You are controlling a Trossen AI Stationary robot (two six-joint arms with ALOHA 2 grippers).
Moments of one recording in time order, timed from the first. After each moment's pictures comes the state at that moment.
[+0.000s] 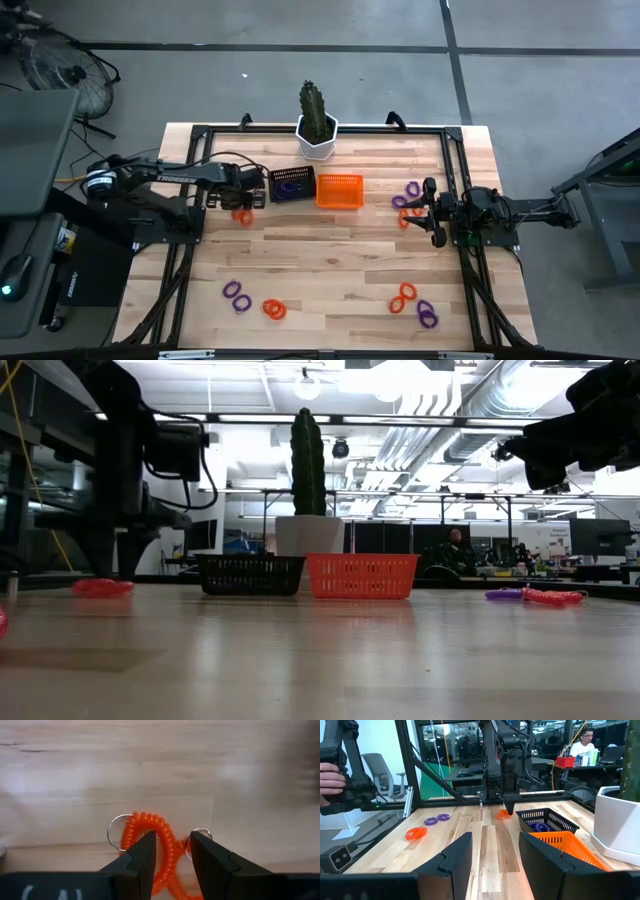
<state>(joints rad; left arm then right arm) 0.33 1.31 0.62 -0.76 -0.03 -1.24 0.04 0.01 0.01 0.03 0.00 0.08</state>
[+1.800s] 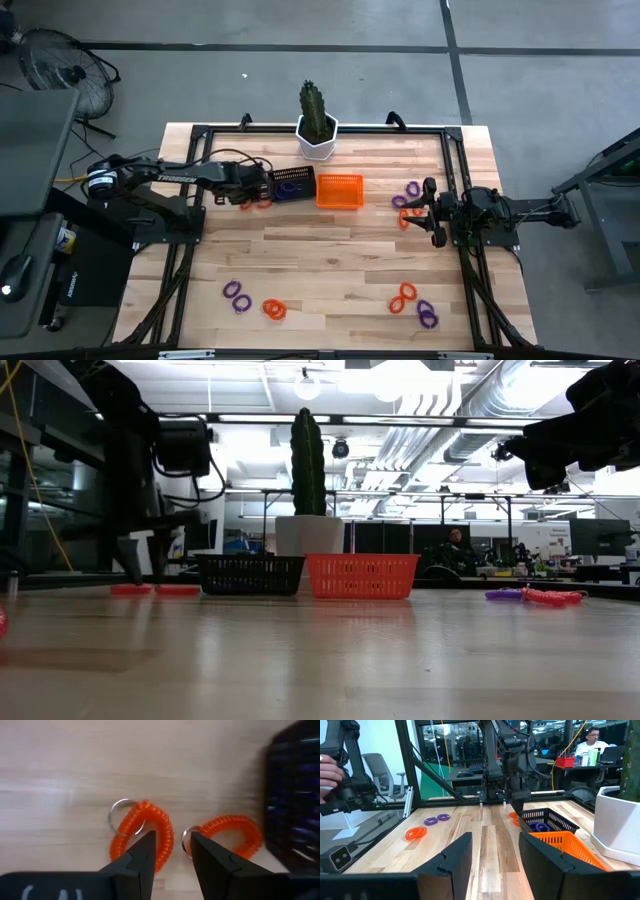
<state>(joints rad) 0.35 1.30 0.60 -0.58 -0.10 -1.28 0.04 0.01 0.01 0.03 0.00 0.08</state>
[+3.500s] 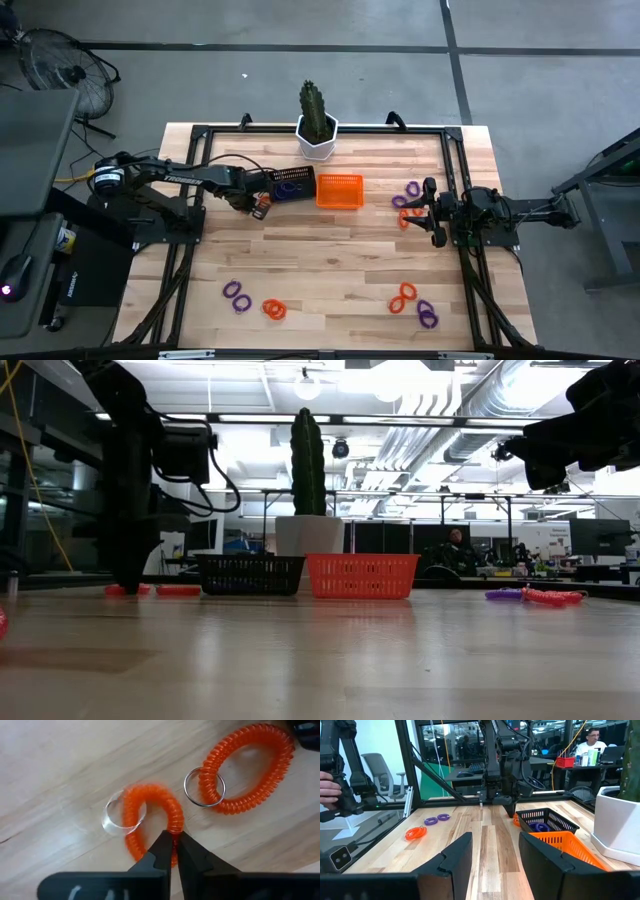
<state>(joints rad) 0.28 1.40 0.61 -0.68 -0.06 -0.79 0.04 0.01 0.01 0.03 0.00 0.08</state>
